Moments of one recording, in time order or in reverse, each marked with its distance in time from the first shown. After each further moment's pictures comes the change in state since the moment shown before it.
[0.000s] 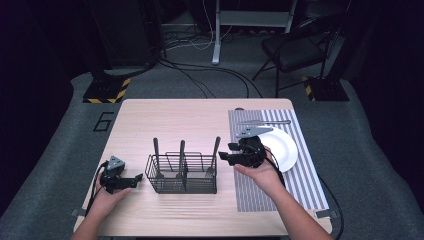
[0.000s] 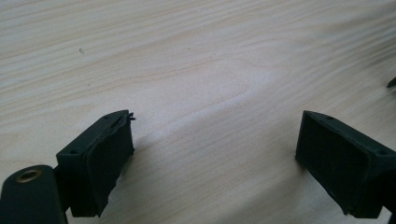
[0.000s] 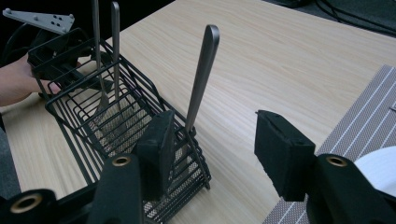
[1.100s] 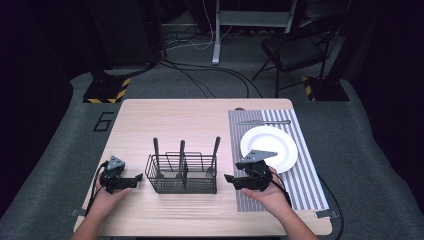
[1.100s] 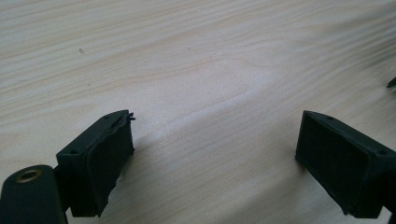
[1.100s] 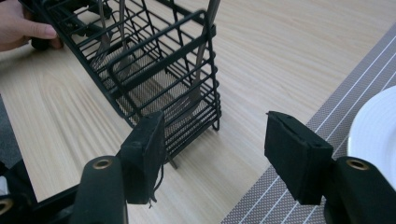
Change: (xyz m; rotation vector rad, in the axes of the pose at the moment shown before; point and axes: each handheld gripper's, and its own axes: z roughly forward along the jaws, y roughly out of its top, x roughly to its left) left arm 0.000 0.000 0.000 0.000 0.000 0.000; right arm 0.013 -0.059 -0.010 0.051 -0.019 -0.025
